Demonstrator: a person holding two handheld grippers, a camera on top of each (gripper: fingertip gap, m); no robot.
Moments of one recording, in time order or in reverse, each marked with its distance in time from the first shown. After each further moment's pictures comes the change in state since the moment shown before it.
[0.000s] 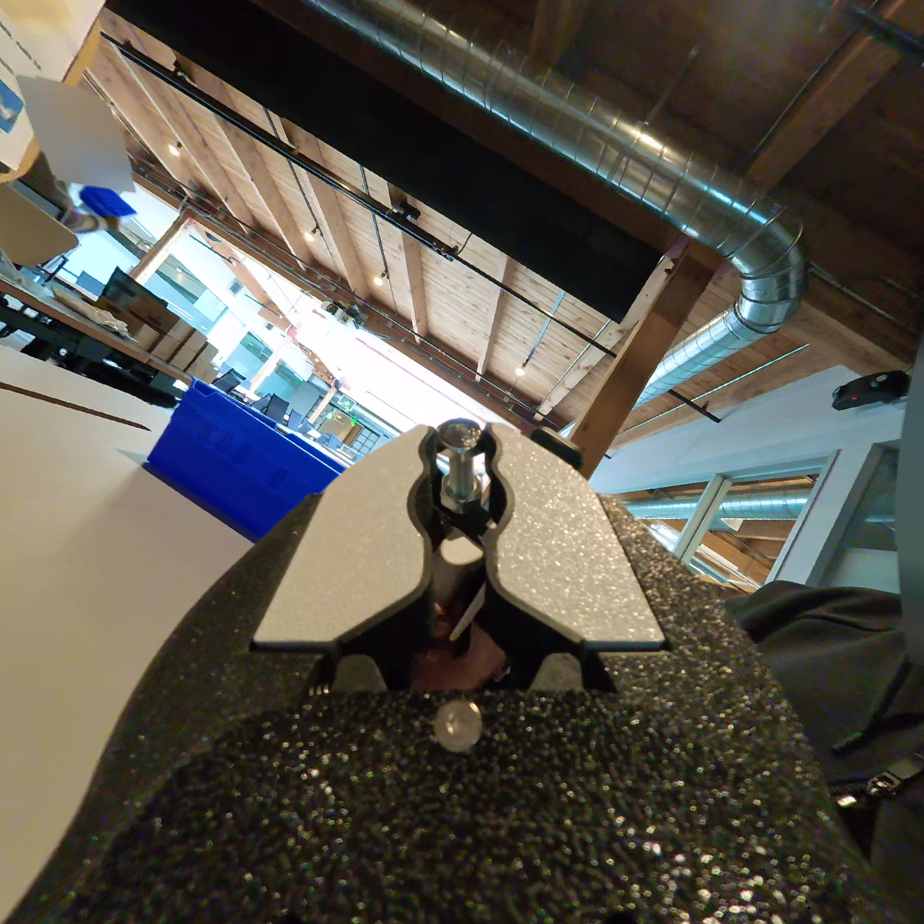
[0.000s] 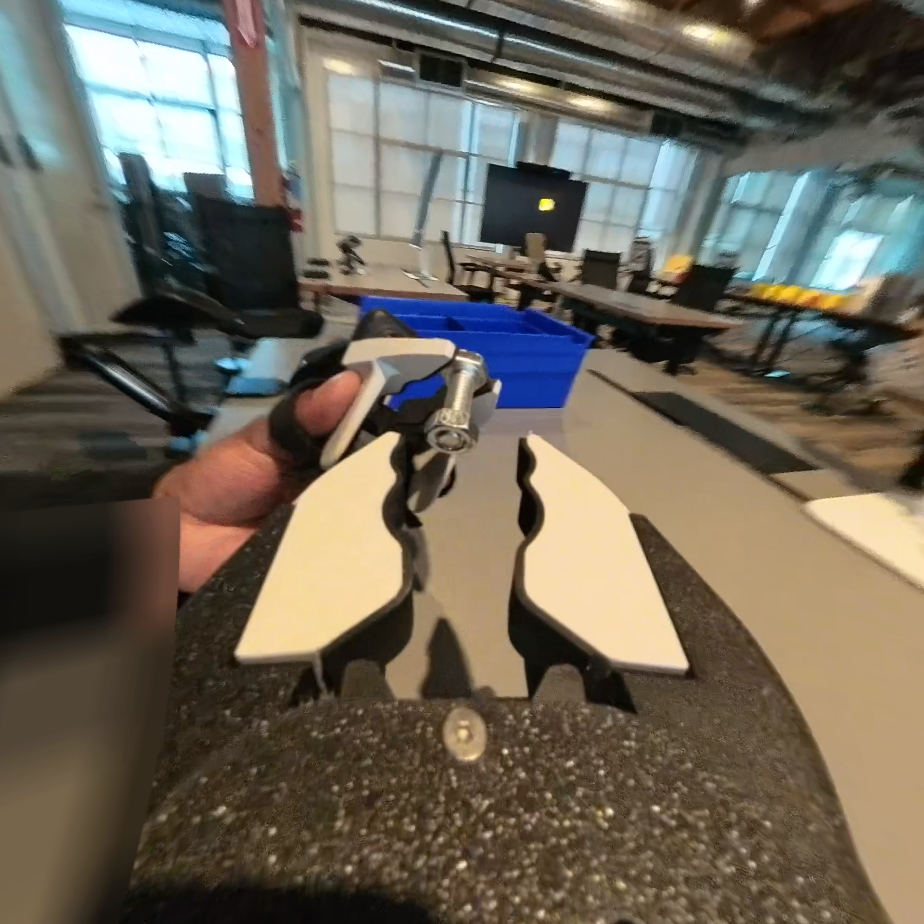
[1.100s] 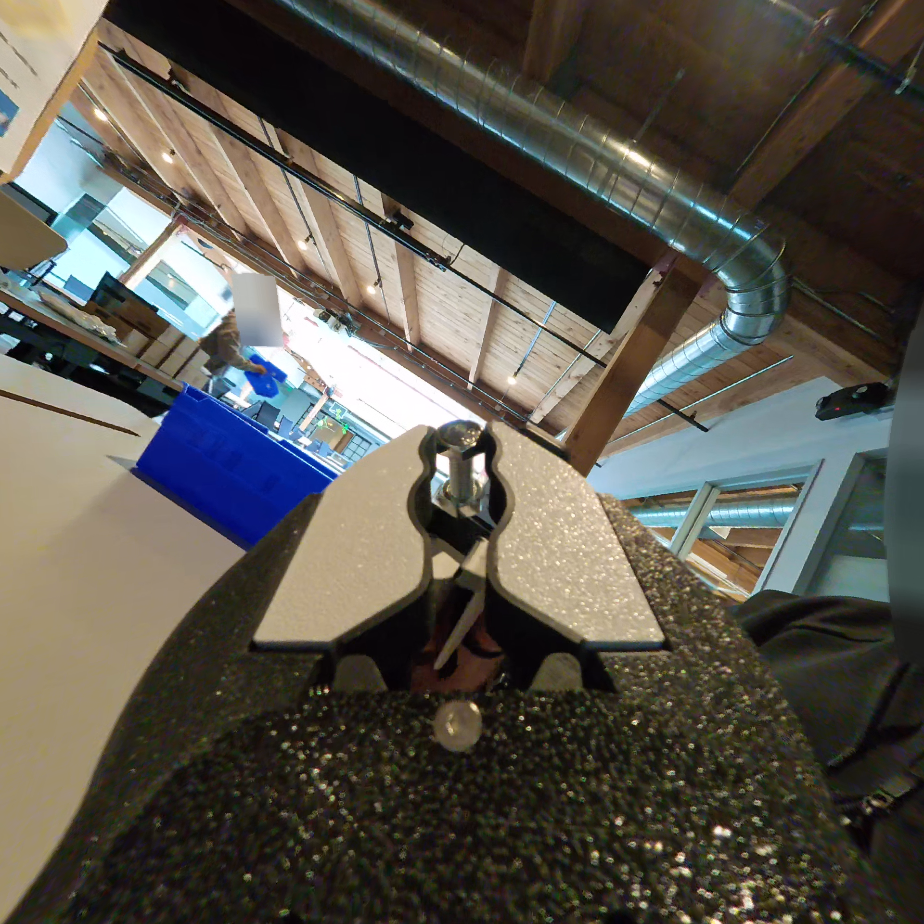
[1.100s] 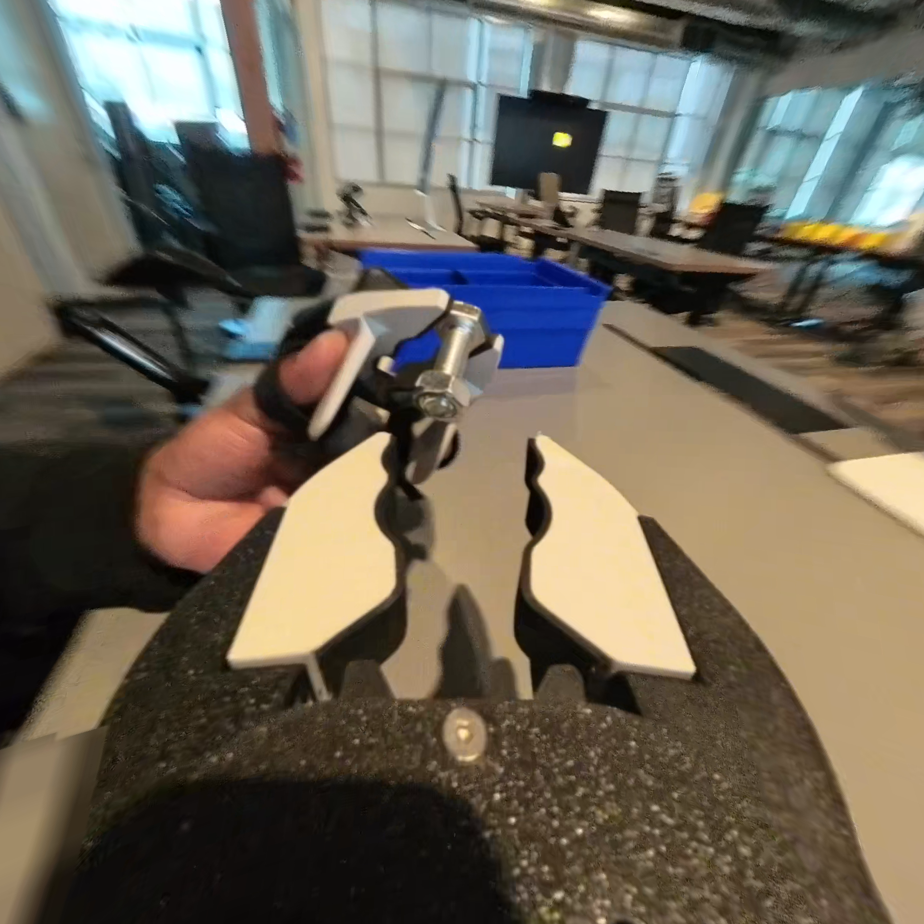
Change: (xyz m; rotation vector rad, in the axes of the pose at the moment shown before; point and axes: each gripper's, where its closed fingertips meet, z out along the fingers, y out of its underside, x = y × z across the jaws) left arm 0.001 -0.002 0.000 0.021 0.016 -0.015; right arm -0.001 0.017 0.006 -0.099 -0.017 0.032
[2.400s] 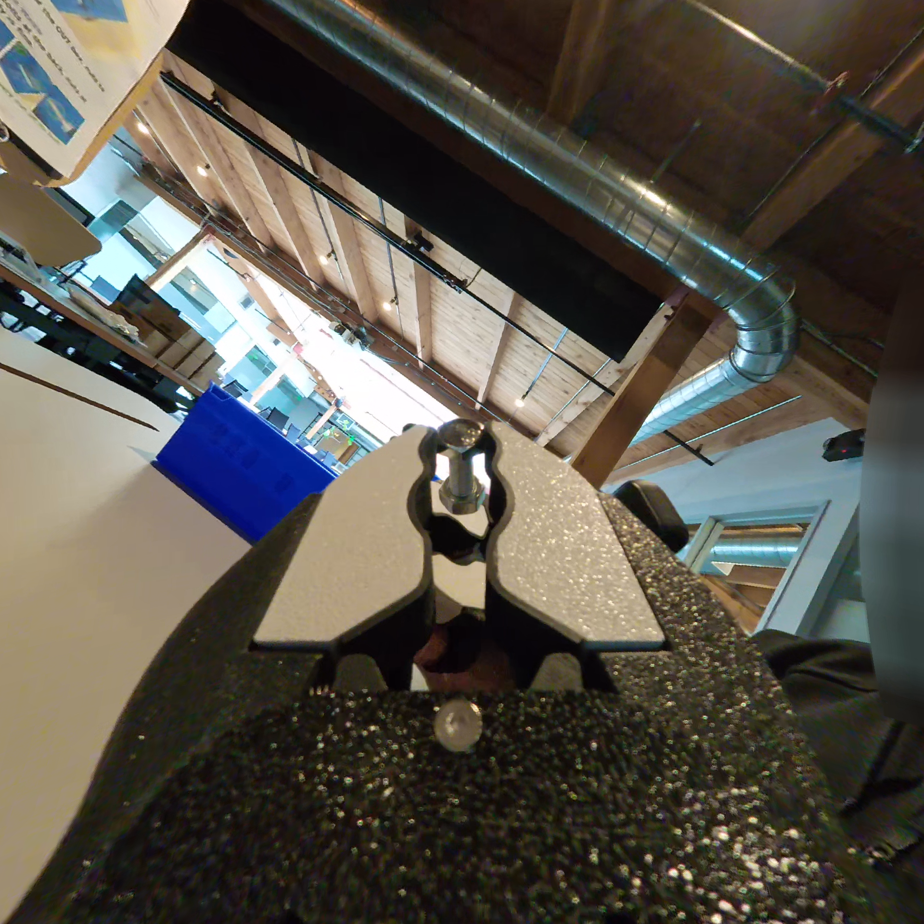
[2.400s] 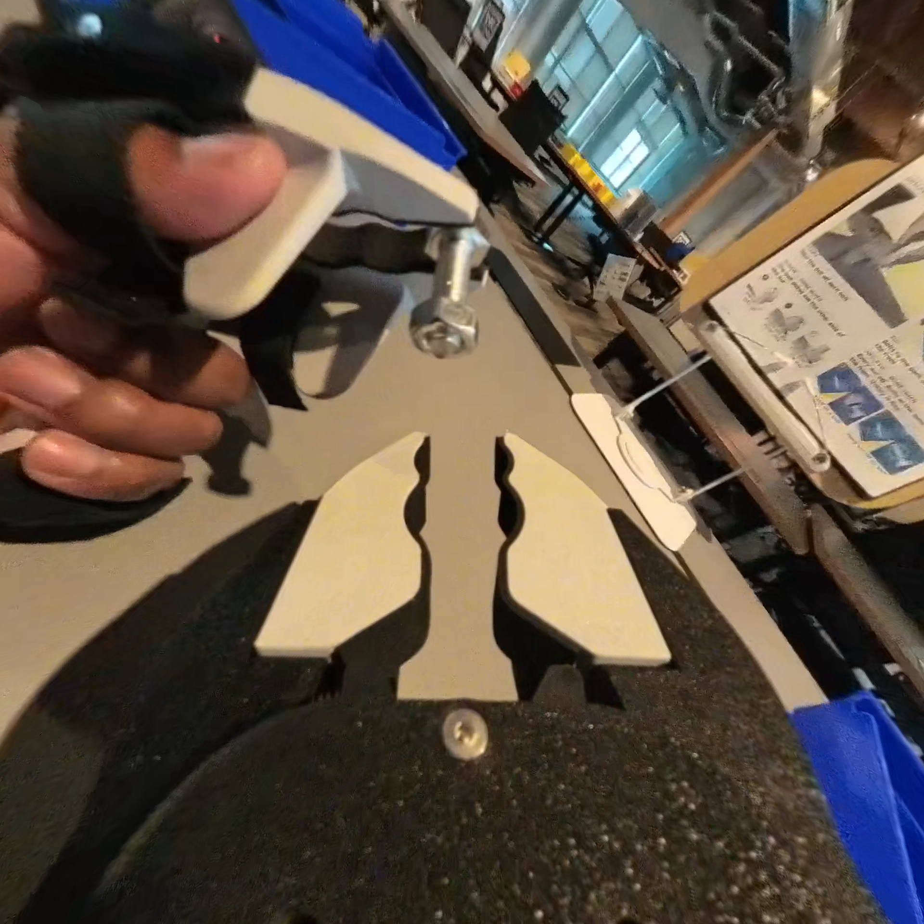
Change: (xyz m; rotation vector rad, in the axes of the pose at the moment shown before) left arm -0.011 -0.006 -0.007 0.048 -0.043 -0.048; right arm 0.035 0.023 -0.007 -0.361 0.444 -0.507
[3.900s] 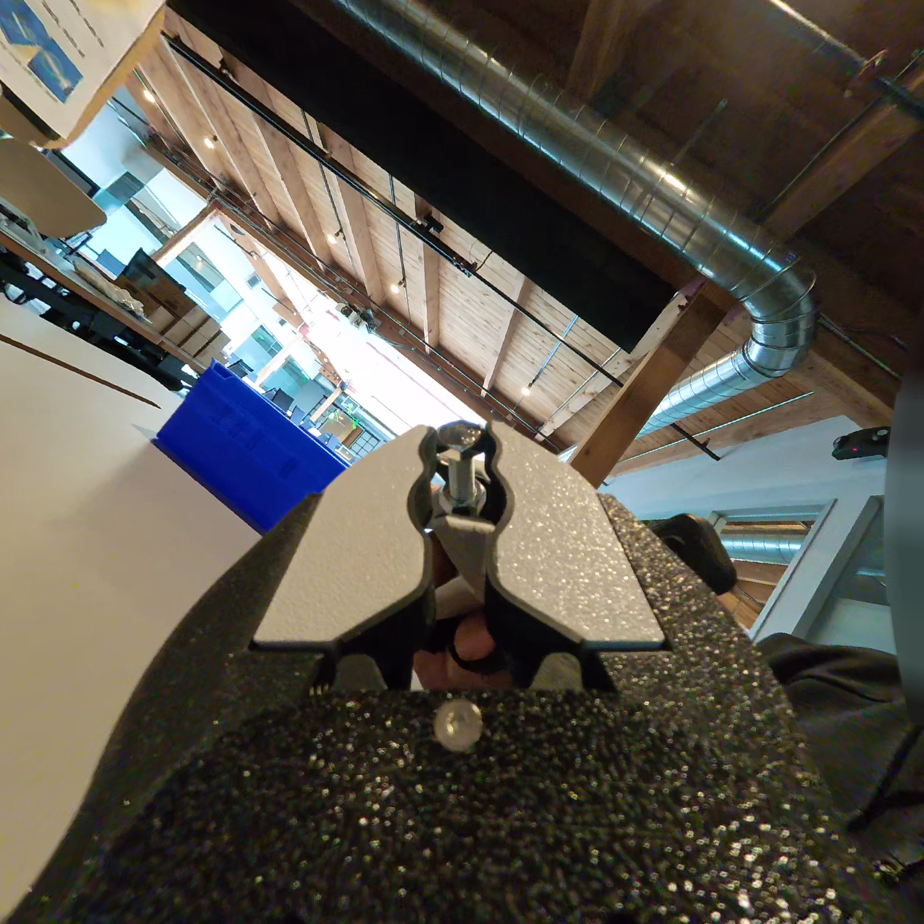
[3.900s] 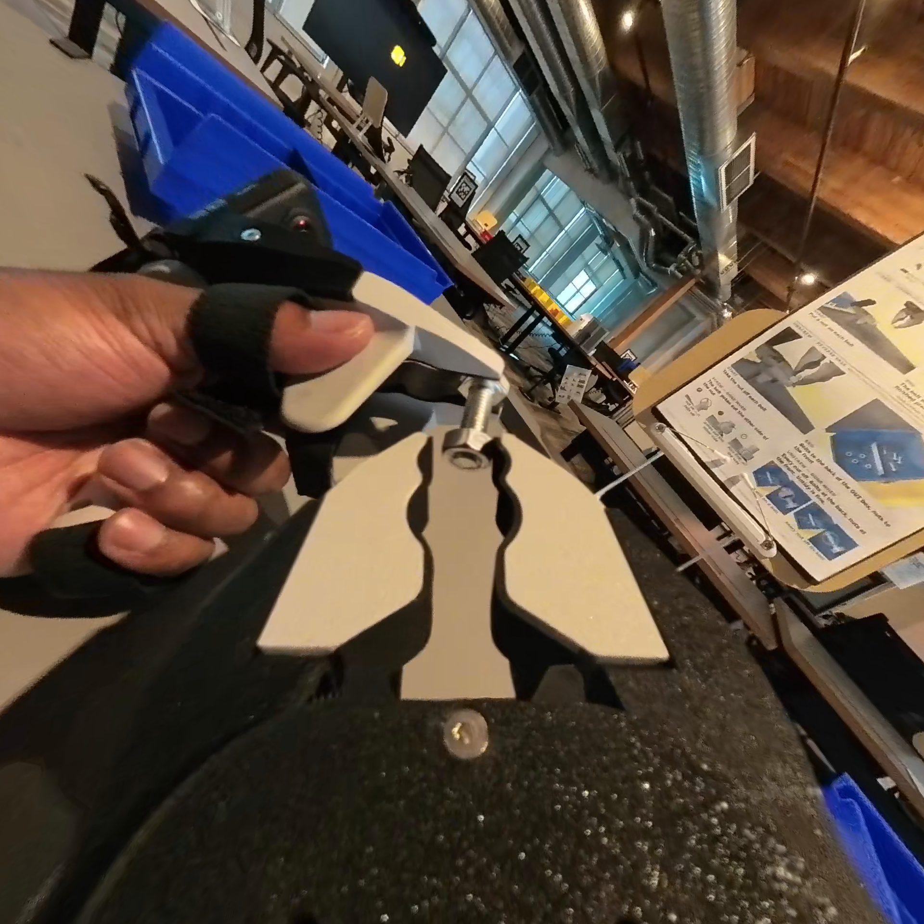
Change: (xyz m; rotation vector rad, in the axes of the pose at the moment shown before) left arm -0.005 0.011 0.007 -0.033 -0.024 -0.021; right arm -0.004 -0.036 -0.013 0.228 0.052 -0.068
